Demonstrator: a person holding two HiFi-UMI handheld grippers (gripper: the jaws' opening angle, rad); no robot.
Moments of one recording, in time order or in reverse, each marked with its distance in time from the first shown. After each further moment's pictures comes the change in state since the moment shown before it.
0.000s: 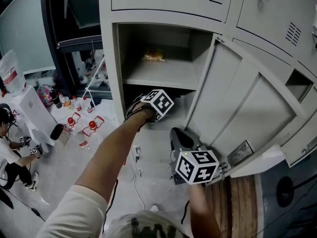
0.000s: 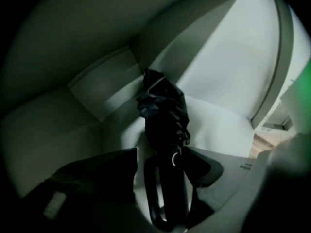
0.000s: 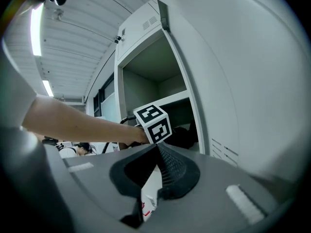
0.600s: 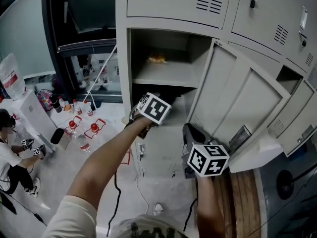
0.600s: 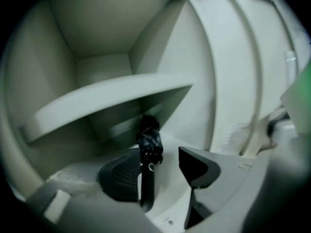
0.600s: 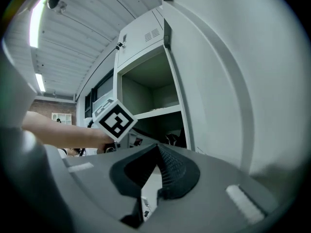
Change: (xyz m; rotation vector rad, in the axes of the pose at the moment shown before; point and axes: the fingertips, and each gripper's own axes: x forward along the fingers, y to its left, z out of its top) left arm -0.118 -0.024 0.019 -0.113 -0.425 -0.087; right arm -0.036 0.000 0.023 -0.025 -0.045 -0.117
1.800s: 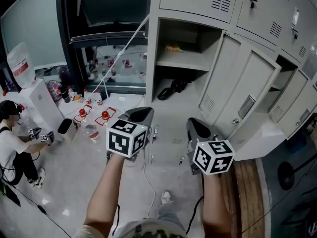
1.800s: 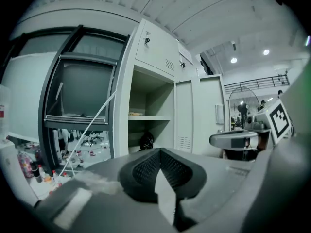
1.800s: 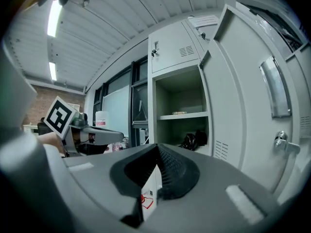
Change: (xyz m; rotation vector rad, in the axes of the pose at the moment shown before) left arm -0.243 -0.033 -0.091 -0.223 -0.413 -0.049; right arm -0.078 0.114 -0.016 -0.128 -0.006 0.034
